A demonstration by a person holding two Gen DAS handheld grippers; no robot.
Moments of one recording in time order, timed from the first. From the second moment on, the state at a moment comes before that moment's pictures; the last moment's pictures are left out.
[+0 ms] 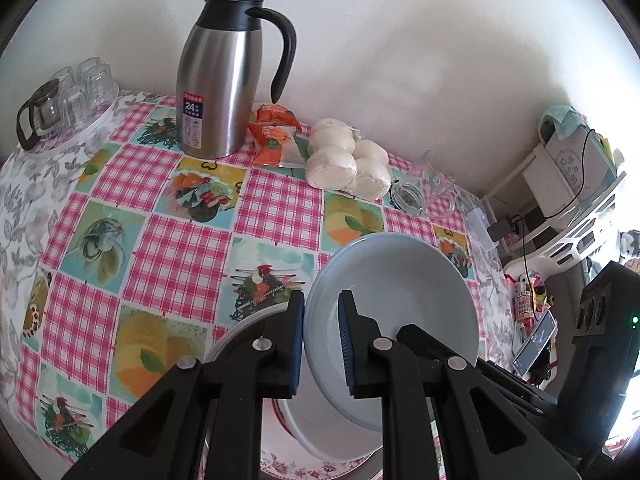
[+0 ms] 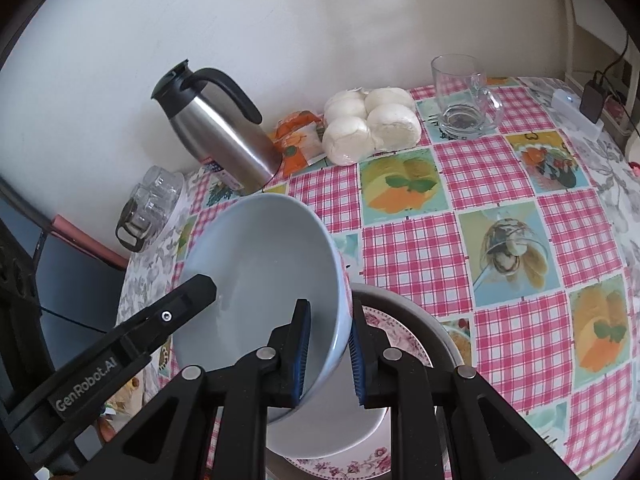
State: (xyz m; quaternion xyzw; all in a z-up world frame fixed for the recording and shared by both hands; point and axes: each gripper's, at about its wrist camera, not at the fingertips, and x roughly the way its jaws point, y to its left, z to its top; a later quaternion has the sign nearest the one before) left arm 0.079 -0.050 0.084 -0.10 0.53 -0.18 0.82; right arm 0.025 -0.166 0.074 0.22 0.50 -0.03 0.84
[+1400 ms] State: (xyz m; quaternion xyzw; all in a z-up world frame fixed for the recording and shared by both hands) left arm 0.060 -0.035 0.049 -0.12 0.57 -0.19 0.79; right arm 0.010 -0.137 0.054 0.13 0.55 -0.06 0.82
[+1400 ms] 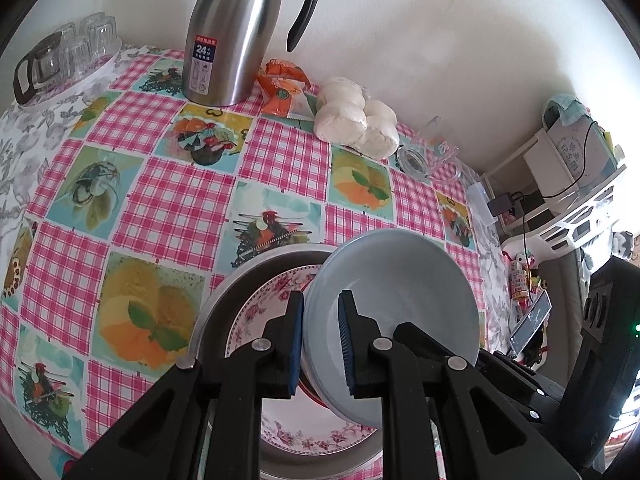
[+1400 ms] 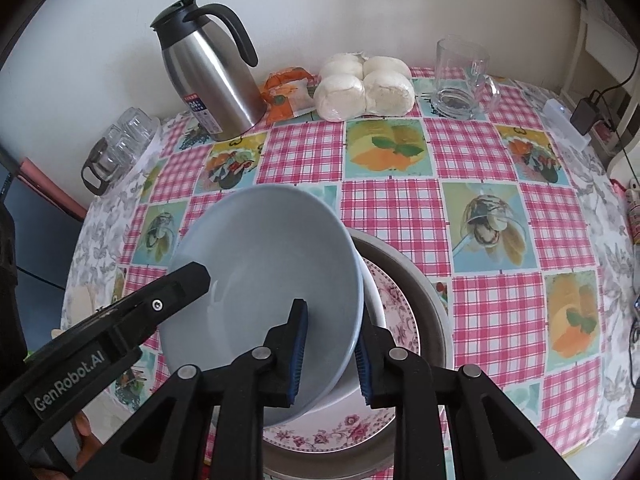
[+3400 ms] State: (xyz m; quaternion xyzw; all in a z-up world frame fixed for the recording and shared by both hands) left arm 0.059 -0.036 0.044 -0.12 0.57 -0.19 0.79; right arm -0.003 -0.187 0.067 0.25 0.48 -0.06 0.84
